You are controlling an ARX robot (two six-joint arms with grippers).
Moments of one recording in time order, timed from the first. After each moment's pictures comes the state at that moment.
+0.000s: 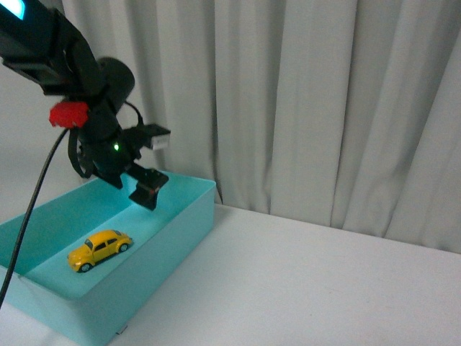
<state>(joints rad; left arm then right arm) 0.29 2.08 1.56 -0.56 0.00 0.50 0.01 0.00 0.01 0.00 0.00 -0.01</state>
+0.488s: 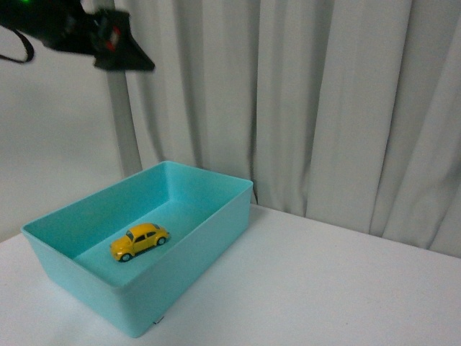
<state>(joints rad) 0.50 1.41 1.20 -0.28 0.49 0.47 0.01 0.00 0.01 0.00 0.00 -0.01</state>
